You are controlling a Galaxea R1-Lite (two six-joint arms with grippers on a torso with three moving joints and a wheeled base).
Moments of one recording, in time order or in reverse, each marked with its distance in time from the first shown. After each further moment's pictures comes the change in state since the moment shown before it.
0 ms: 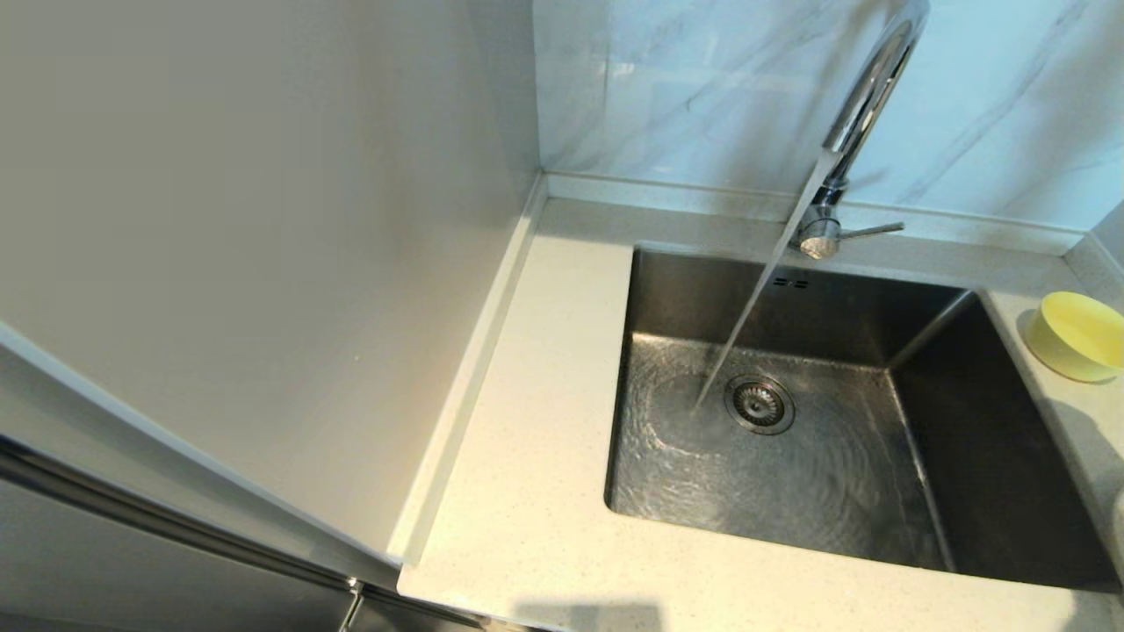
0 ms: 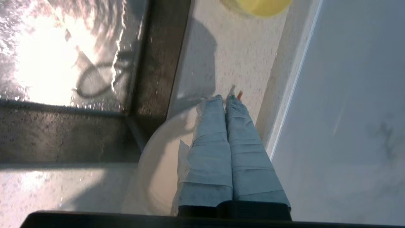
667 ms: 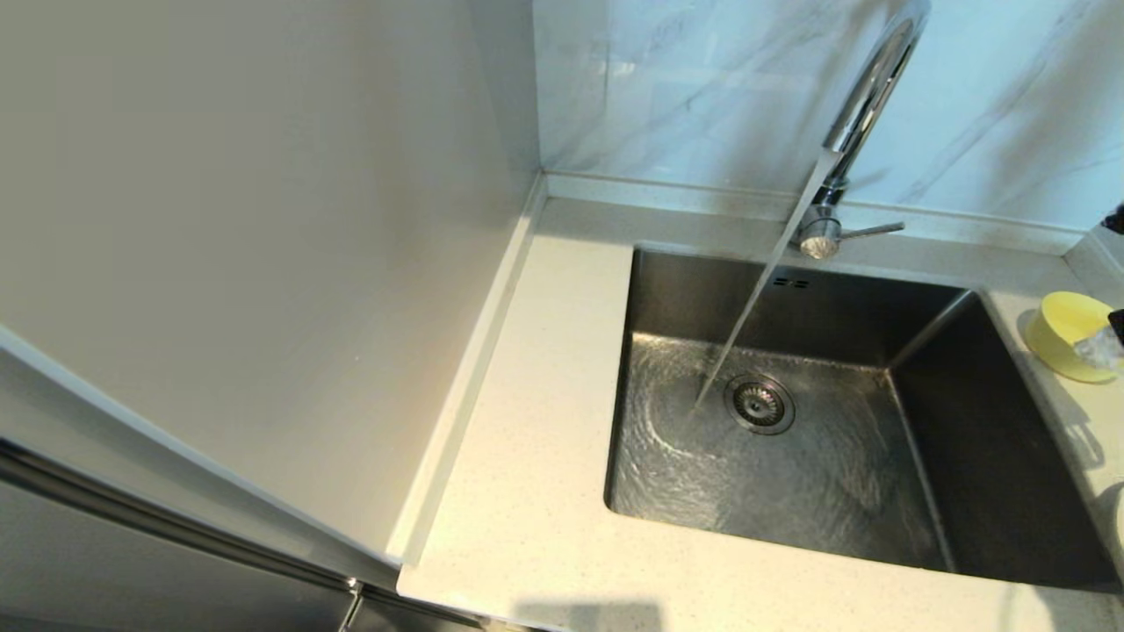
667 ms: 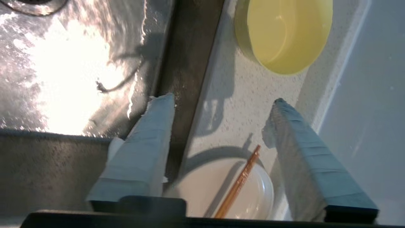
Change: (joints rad) left arm 0.000 0.000 0.000 0.000 0.000 0.000; right arm 0.076 0.224 -0.200 0.013 0.007 0.066
